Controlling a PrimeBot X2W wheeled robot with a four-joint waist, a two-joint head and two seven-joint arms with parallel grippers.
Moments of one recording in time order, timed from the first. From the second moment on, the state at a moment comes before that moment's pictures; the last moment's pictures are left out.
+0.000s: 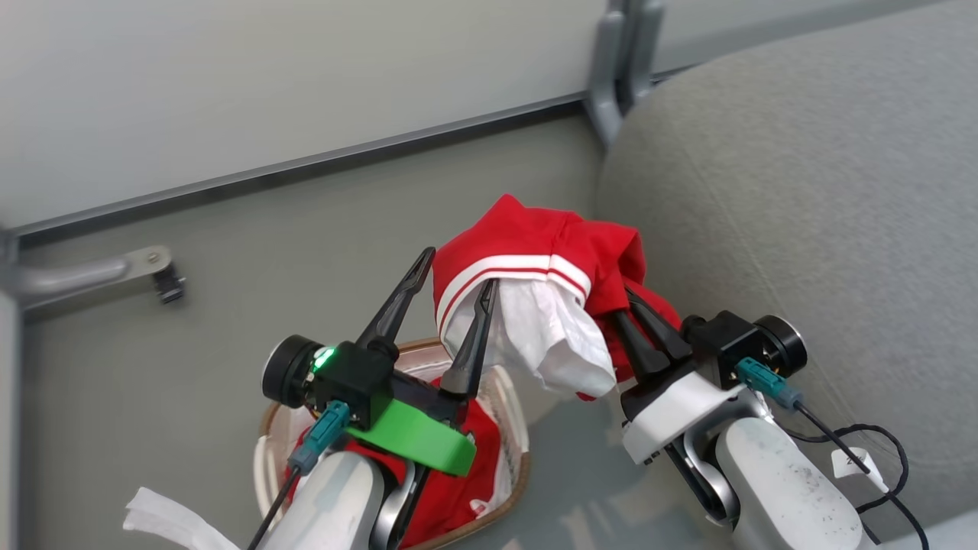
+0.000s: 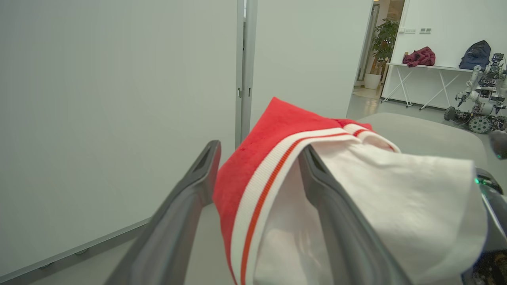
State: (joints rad) left arm -0.29 0.05 -0.47 0.17 -0.25 -0.11 -0.26; right arm -0.35 -0.09 0.40 0.31 0.21 0.13 -0.26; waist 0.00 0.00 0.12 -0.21
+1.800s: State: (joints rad) left arm -0.48 0.11 -0.49 0.26 -0.13 -0.13 -0.26; right arm -0.96 -0.52 -0.21 0.65 0.06 0.13 -0.26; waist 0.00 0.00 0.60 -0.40
